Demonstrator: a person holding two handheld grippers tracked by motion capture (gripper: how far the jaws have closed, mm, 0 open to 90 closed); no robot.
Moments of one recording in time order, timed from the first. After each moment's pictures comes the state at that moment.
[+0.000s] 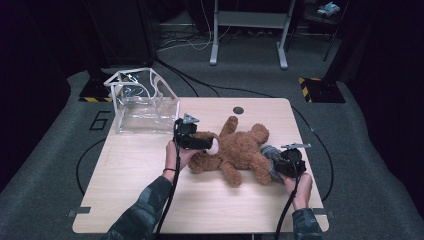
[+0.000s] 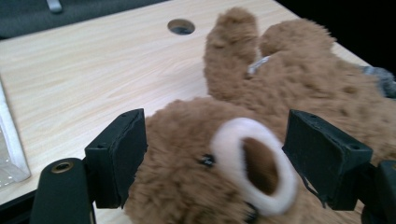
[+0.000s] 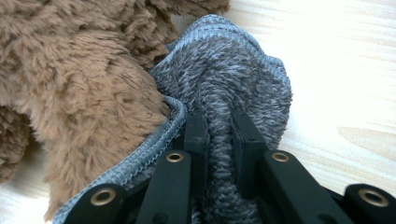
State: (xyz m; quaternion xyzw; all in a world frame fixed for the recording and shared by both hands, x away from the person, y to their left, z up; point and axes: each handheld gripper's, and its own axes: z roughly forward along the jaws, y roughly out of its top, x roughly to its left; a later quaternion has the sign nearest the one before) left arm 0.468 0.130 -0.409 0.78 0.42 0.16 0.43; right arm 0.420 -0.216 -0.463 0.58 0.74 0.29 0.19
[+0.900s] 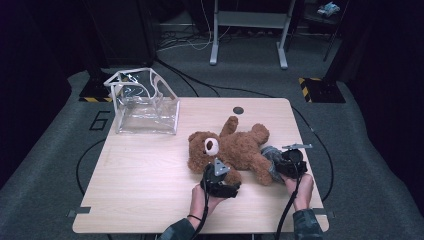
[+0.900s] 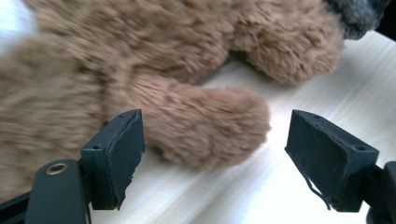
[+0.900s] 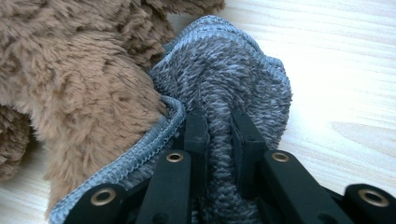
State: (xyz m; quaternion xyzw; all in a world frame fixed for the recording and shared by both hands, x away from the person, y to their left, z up) left arm 0.369 0.044 -0.489 0.81 0.38 0.14 0.42; right arm 0.418 -0.218 -0.462 0.59 0.73 0.28 0.19
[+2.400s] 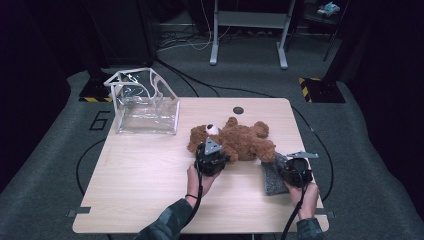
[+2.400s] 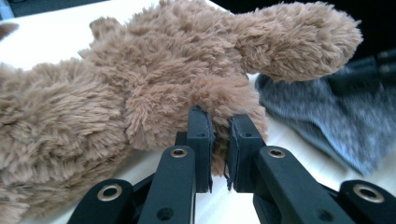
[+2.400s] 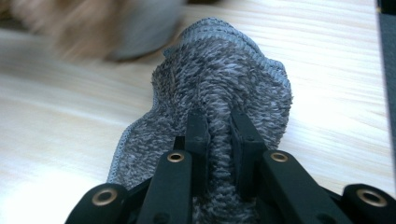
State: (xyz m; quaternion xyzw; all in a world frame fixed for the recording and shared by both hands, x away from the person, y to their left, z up) left arm 0.419 0.072 -0.444 0.78 0.38 0.15 0.48; right arm 0.387 -0.222 -0.461 0.58 0.73 0.29 0.20
